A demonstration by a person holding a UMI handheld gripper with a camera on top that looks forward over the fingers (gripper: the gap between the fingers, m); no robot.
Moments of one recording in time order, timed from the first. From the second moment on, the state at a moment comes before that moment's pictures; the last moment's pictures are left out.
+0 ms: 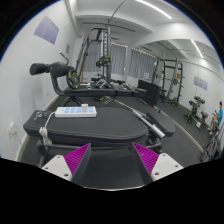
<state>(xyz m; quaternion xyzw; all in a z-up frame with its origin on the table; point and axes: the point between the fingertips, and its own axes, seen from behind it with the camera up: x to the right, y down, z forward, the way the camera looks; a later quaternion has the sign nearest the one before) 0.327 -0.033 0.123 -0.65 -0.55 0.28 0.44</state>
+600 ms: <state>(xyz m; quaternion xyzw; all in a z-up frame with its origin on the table) 0.202 -0.132 0.116 -0.59 -0.60 0.35 0.41</state>
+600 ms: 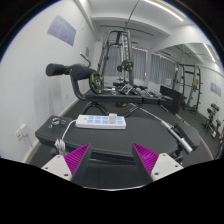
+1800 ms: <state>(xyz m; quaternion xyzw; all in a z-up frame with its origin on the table) -0.157 -0.109 0.019 -0.60 -0.58 0.38 0.40</state>
